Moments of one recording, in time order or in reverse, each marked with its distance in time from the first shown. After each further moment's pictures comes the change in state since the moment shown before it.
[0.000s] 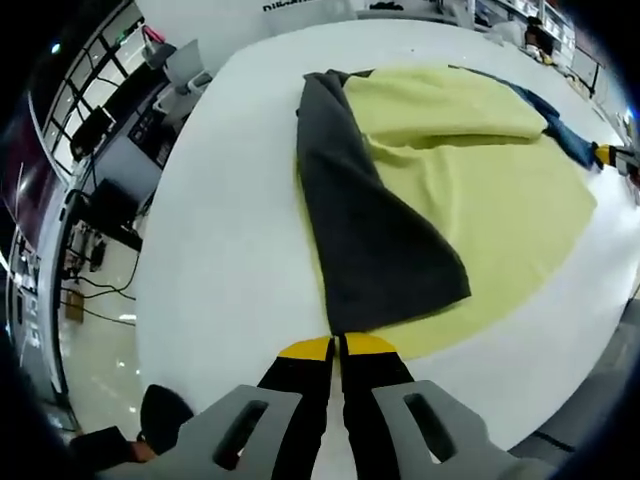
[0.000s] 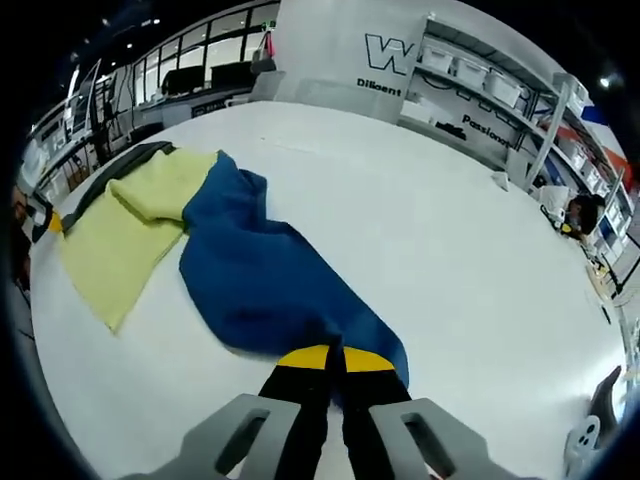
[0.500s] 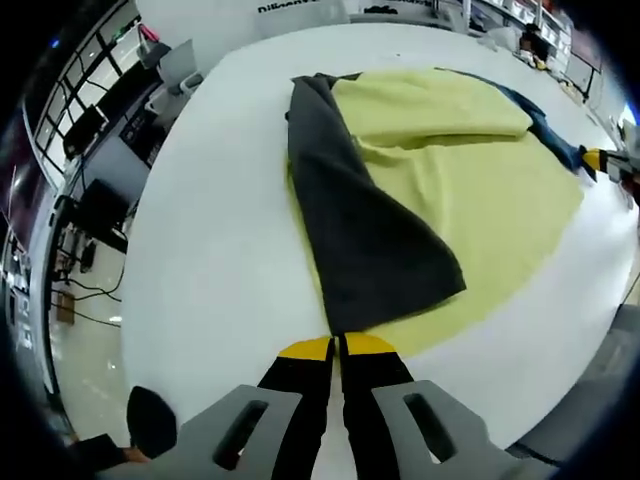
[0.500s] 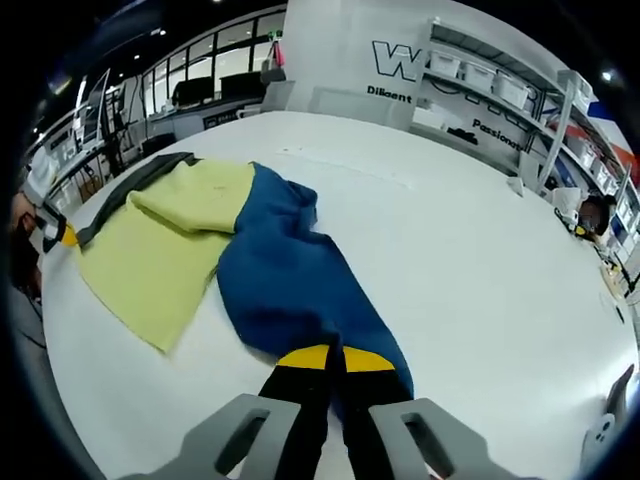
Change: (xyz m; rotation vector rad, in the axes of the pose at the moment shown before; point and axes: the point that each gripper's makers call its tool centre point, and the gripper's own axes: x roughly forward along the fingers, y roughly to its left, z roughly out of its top) left arm 0.000 -0.022 0.007 0.011 -0.007 -0.044; right arm 0.001 0.035 0.015 0.020 -0.043 0.069
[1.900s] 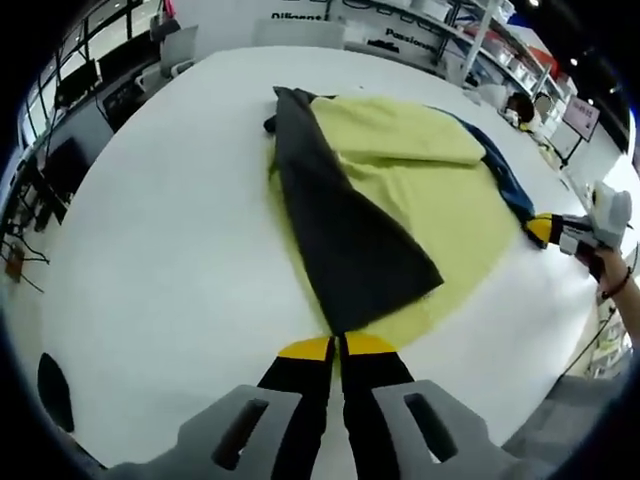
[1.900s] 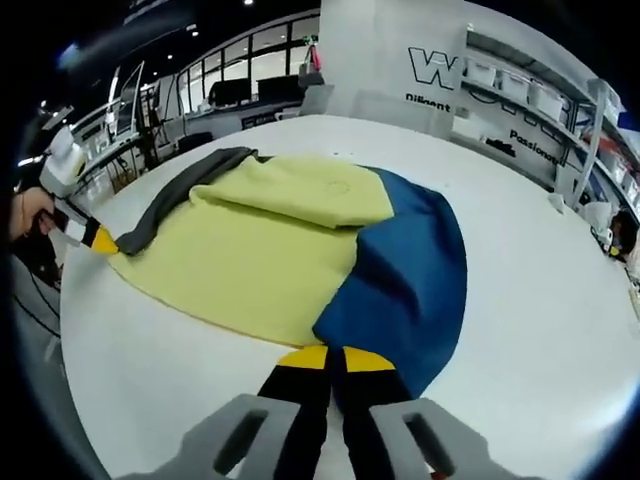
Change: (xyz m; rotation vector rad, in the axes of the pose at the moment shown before) left arm 0.006 -0.106 0.035 -0.186 -0.102 -0.238; right arm 0.017 0.051 0.013 -0.061 -0.035 0.158
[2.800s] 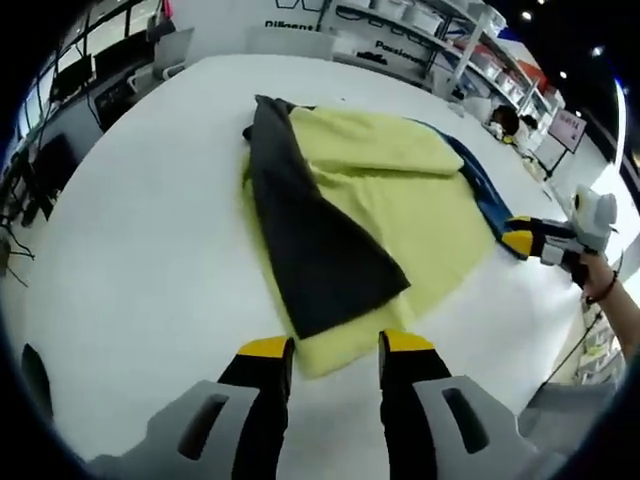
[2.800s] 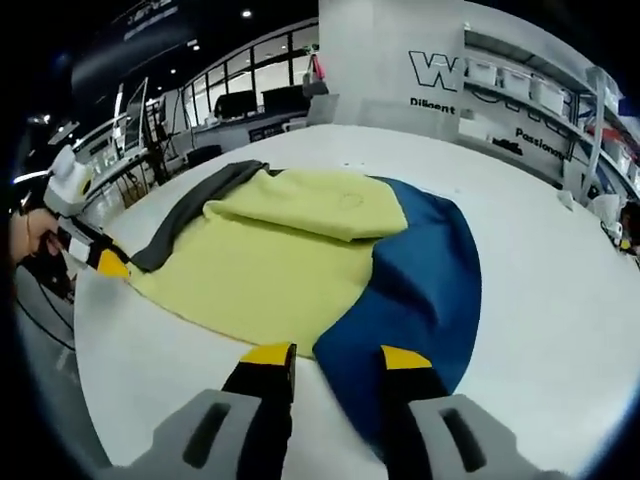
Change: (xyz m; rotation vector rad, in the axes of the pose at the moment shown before) left arm -0.004 -0.022 0.006 -0.048 -0.061 -0.085; right arm 0.003 0.014 0.006 0.032 -0.023 0.069
